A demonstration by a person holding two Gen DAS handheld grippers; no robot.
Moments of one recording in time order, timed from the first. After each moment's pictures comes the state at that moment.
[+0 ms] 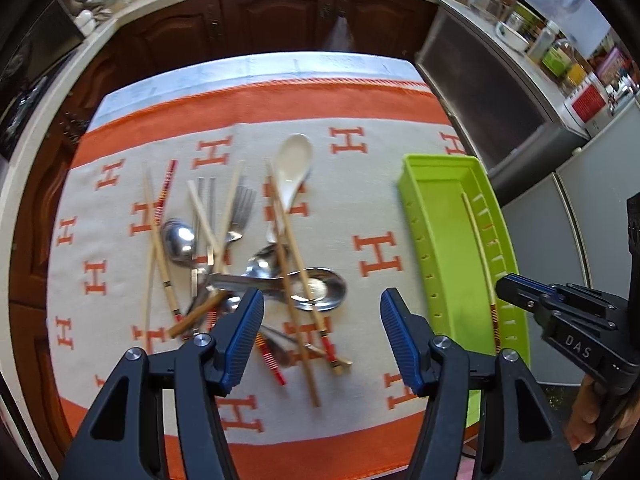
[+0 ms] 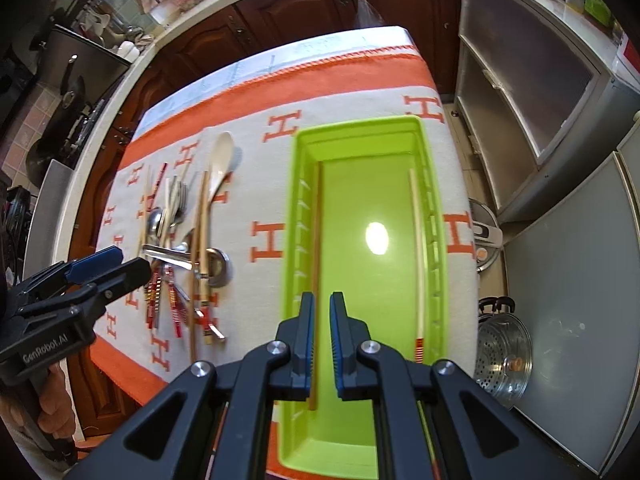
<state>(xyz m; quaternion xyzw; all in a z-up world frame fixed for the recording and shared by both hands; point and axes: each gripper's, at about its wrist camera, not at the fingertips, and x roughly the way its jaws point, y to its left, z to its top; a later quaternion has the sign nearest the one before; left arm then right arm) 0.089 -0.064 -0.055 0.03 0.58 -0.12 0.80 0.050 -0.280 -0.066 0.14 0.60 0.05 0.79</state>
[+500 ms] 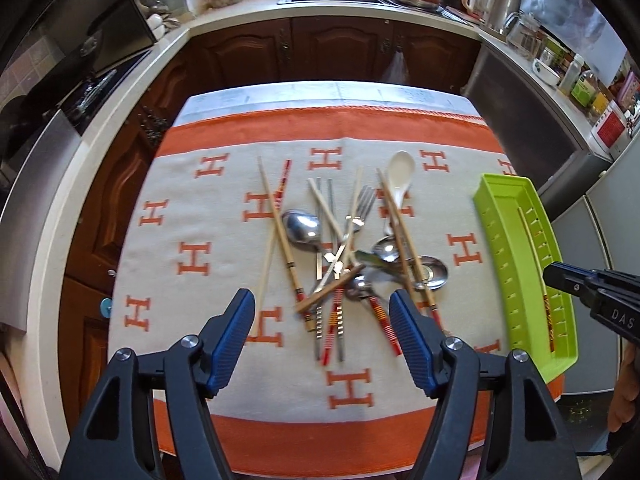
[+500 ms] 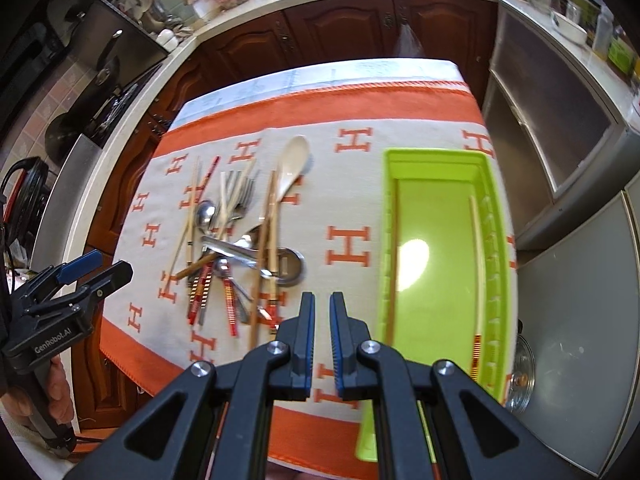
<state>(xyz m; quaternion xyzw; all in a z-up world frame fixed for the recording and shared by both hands) 0.050 0.045 -0.033 0.03 0.53 -0.06 0.85 0.042 -0.210 -0.034 0.10 0.57 0.07 0.81</state>
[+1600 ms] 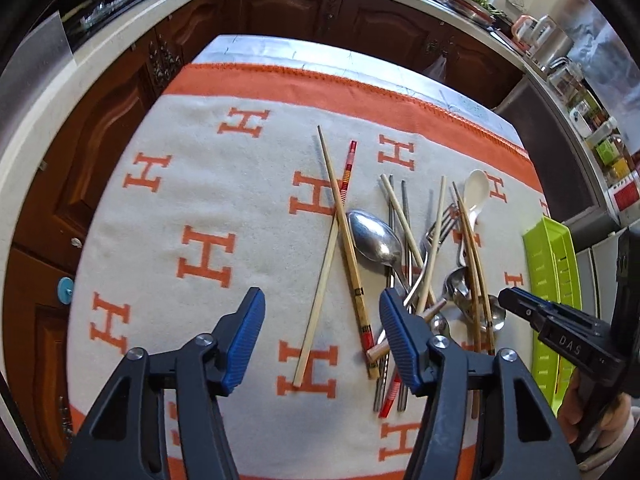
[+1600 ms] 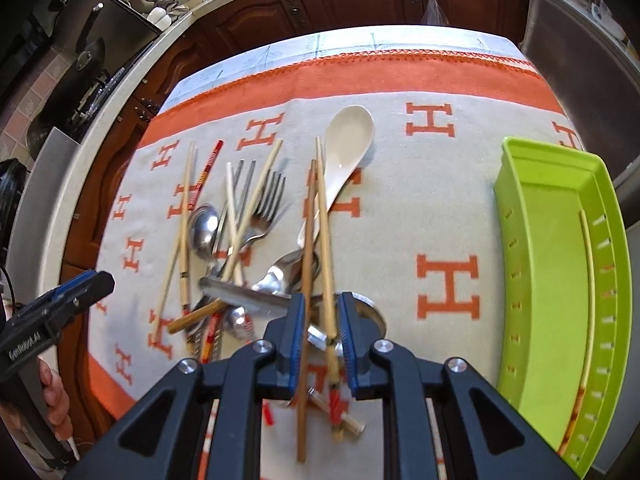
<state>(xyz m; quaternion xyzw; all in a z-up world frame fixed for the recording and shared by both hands) 0.121 0.126 -0.117 -0.08 0.57 -0.06 0.82 0.113 -0.134 -0.123 0.10 0.59 0.07 0.80</state>
